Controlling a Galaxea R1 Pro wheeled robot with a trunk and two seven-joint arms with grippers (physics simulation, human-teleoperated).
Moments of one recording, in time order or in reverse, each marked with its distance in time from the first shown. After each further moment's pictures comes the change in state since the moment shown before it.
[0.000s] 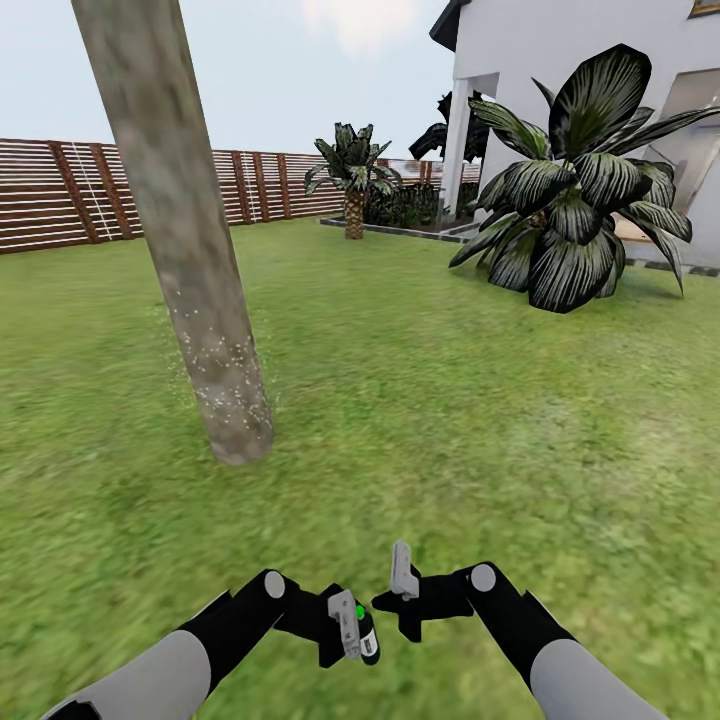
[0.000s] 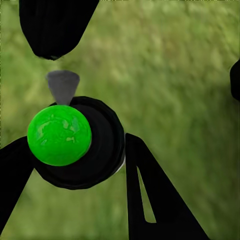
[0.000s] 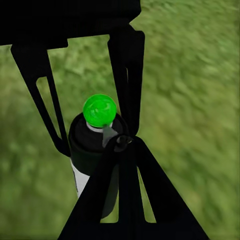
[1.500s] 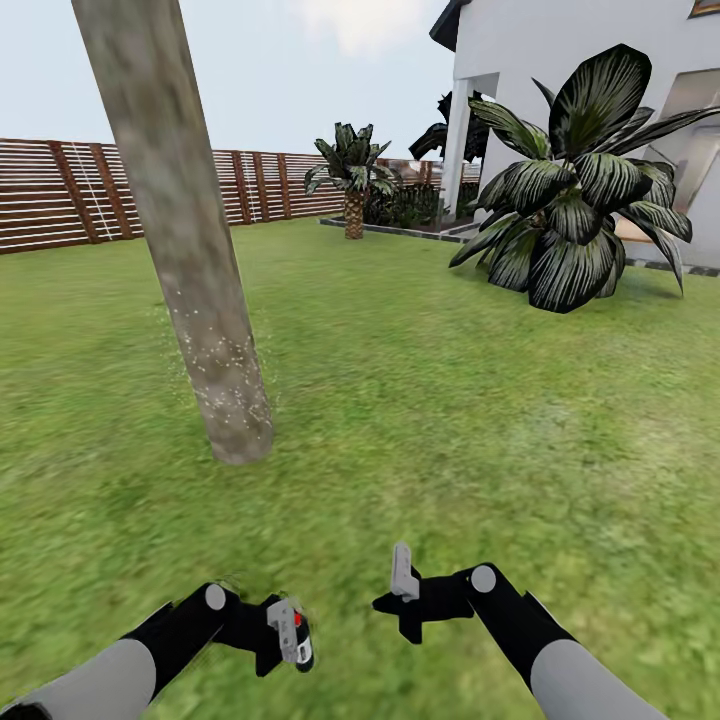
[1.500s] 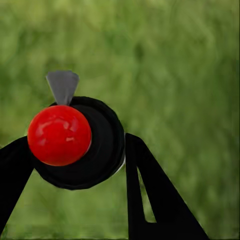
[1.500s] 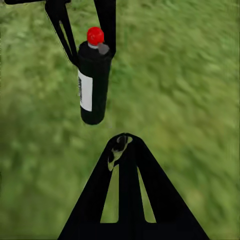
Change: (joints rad) left arm 0.007 0.148 0.056 0.108 -0.009 -0.055 0.018; right arm 0.000 -0.001 0.000 0.007 0.003 0.000 0.000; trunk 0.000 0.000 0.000
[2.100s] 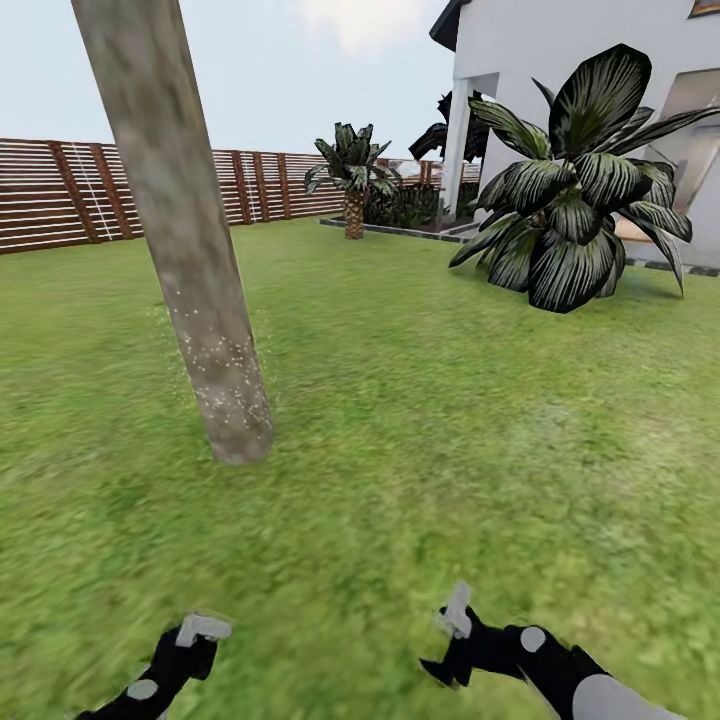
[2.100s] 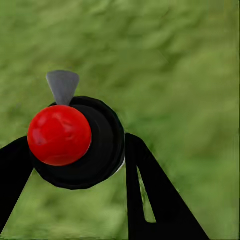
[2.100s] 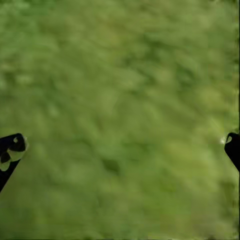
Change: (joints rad) left arm 0.145 0.051 0.065 0.222 0.614 -0.152 0.834; right arm 0.005 -0.085 -0.114 0.368 -0.010 -0.045 -0.338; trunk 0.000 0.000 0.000
